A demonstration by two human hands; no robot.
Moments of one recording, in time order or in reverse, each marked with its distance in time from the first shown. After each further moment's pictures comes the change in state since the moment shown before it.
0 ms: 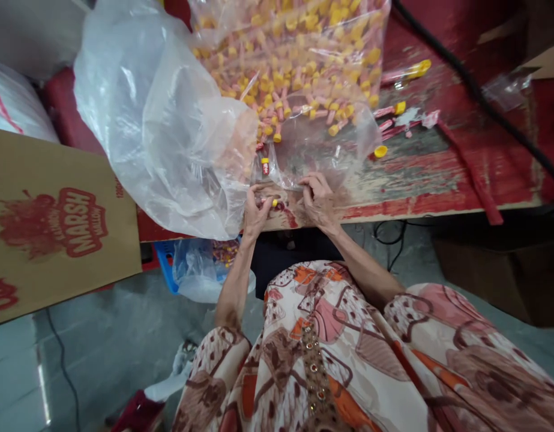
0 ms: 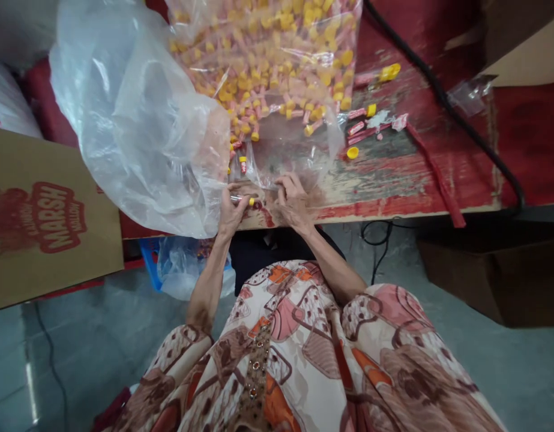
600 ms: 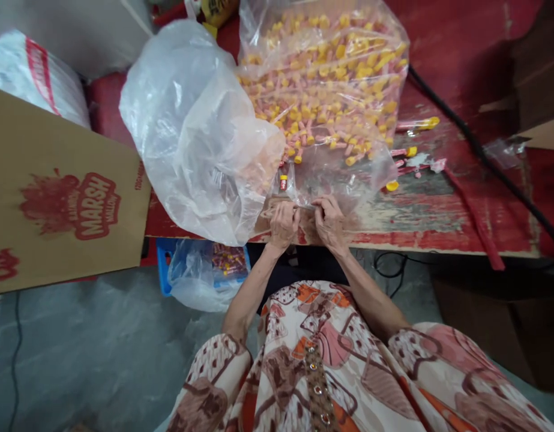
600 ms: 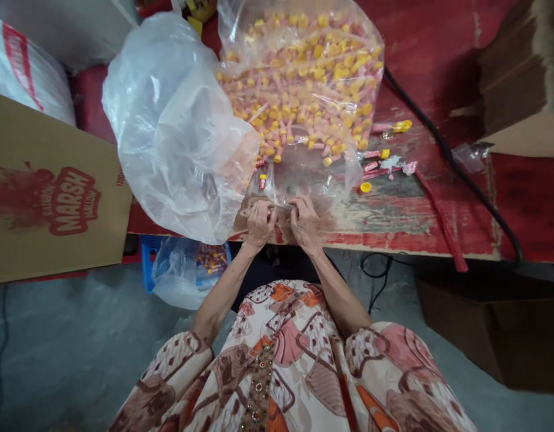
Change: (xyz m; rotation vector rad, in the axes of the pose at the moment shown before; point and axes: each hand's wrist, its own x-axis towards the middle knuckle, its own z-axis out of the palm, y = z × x) left_hand -0.009 0.008 0.057 0.280 0.109 0.332; right_hand 0.001 -0.001 -0.008 -0.007 -0.069 -0.016
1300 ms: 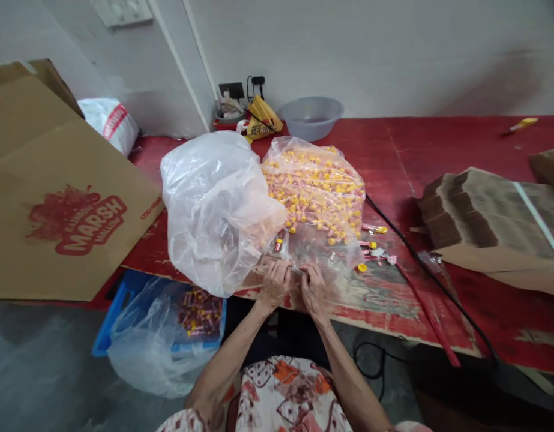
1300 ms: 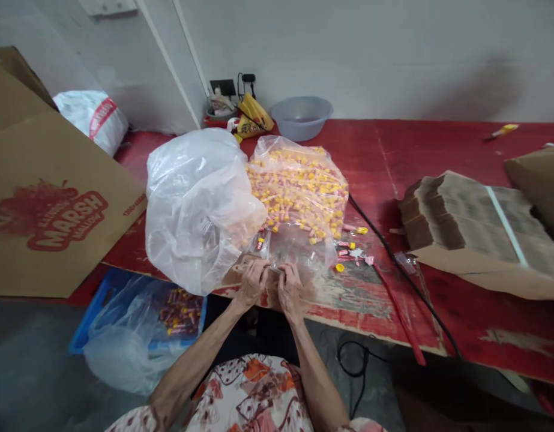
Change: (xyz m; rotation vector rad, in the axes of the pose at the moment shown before) left_hand 0.011 0.017 0.002 0.040 0.317 0.152; right_hand 0.004 -0.001 0.008 -0.007 0.041 -0.035
